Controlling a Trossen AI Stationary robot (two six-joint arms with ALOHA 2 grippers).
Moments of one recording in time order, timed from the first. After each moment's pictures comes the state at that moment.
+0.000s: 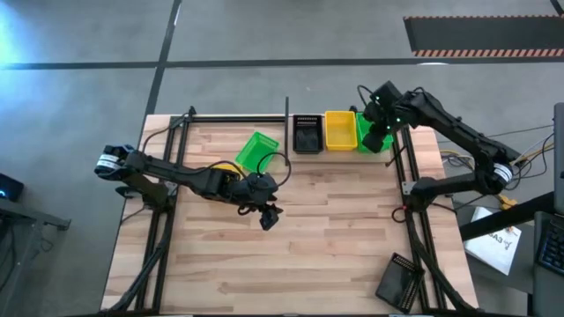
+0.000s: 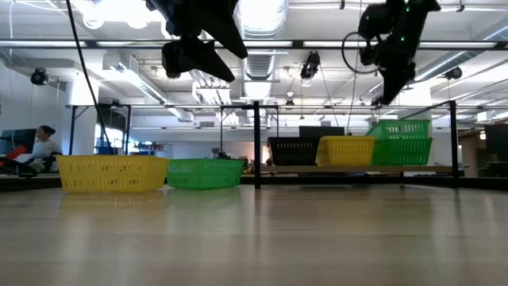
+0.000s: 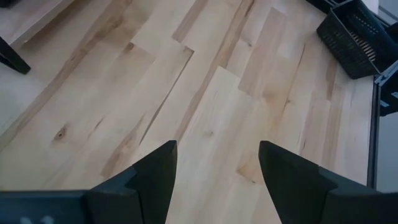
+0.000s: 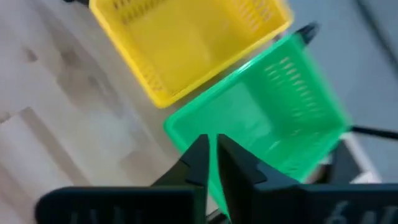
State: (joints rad) left arm -0.17 1.50 1.18 -0.46 -0.16 -0.65; right arm -0.82 1.26 1.20 -1.14 -0.02 -0.24
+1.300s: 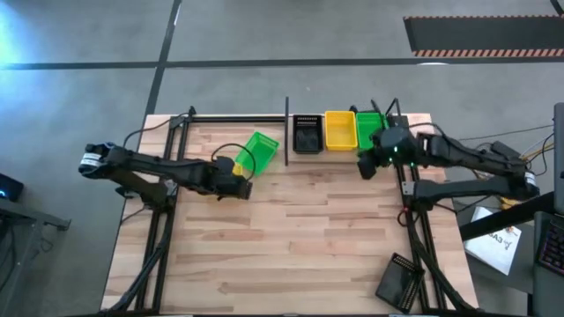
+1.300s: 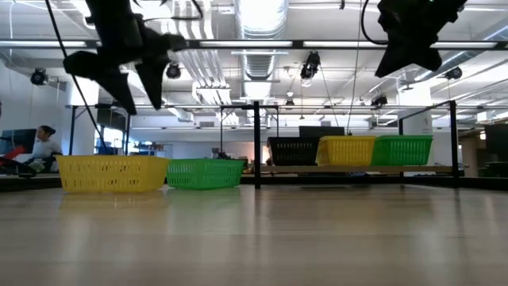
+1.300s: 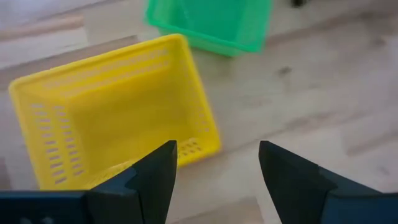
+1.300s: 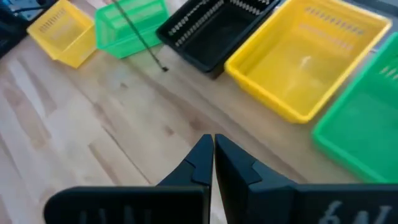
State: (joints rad) left arm -0.10 1.33 1.05 -1.02 -0.40 -1.36; right arm -0.26 0.88 0.90 -0.82 0.16 0.54
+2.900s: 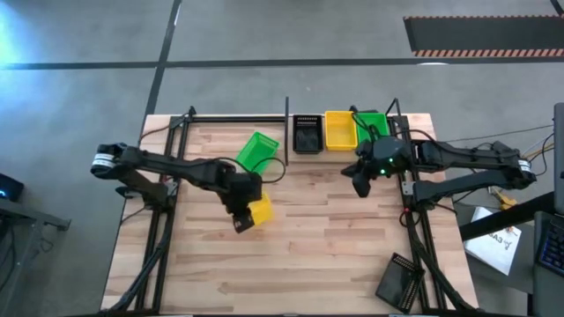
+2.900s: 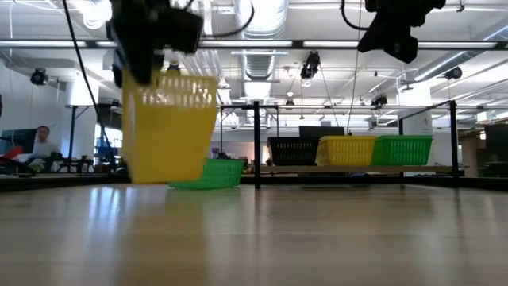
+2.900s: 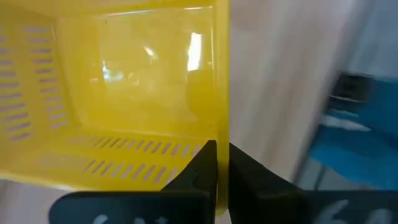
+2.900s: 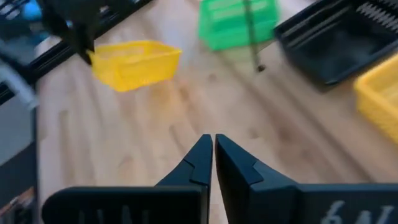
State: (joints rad) left arm -0.08 1.45 1.14 -0.83 0.35 -0.58; right arm -0.08 0.96 0.94 -0.65 0.00 0.49
